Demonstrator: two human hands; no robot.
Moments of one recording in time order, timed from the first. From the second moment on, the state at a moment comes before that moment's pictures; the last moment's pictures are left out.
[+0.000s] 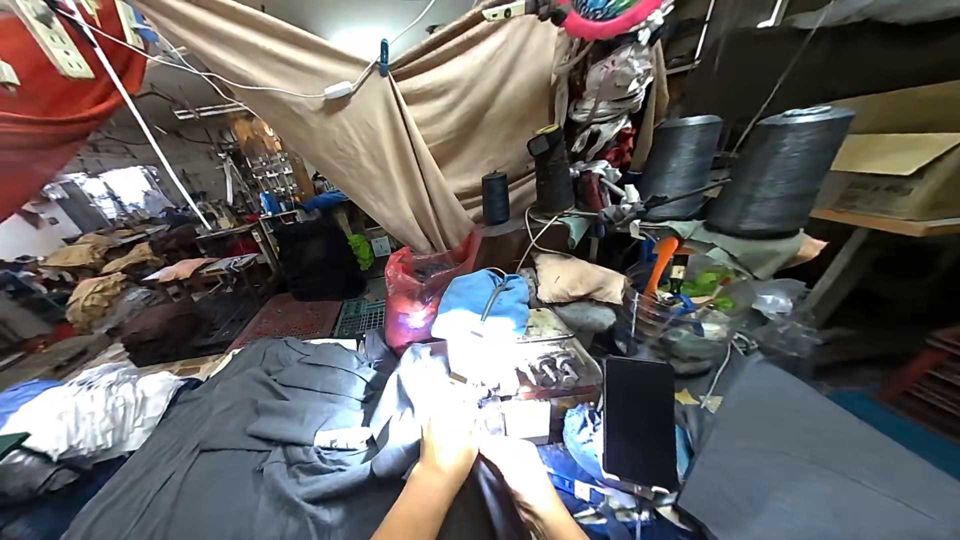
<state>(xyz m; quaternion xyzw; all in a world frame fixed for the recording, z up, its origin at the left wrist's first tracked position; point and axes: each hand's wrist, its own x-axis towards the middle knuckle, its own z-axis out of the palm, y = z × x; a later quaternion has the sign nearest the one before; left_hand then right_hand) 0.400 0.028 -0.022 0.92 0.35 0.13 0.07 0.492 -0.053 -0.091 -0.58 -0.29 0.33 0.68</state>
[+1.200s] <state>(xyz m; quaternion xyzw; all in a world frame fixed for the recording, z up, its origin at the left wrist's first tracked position) 0.305 -0.034 -0.104 0.89 0.15 0.43 0.03 0.450 -0.136 -0.109 -0.52 -0.29 0.41 0.69</state>
